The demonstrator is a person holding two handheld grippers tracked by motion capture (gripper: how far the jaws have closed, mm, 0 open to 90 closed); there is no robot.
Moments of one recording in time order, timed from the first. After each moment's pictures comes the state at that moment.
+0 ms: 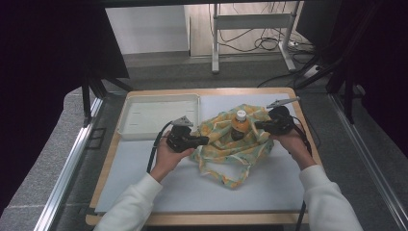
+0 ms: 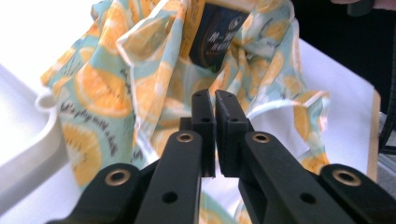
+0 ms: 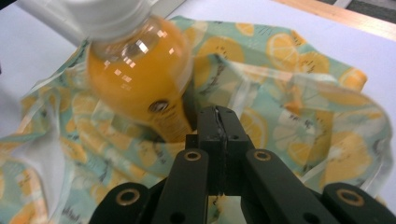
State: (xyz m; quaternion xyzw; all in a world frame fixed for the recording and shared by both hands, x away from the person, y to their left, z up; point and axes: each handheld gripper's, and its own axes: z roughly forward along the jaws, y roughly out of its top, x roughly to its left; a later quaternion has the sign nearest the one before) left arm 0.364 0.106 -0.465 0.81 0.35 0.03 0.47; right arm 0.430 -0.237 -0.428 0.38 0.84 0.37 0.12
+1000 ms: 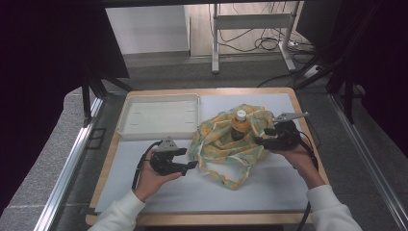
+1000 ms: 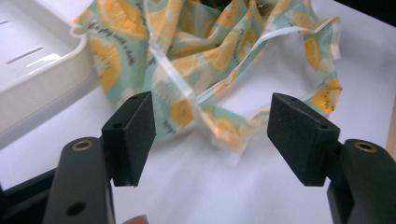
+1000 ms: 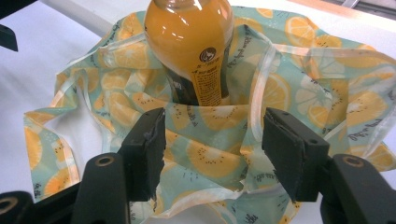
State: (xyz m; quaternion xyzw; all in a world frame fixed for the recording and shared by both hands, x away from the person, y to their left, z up) left arm 0.305 0.144 -0.489 0.82 0.34 0.10 0.45; right arm 0.382 -0.247 -0.431 0.37 0.83 0.39 0.14
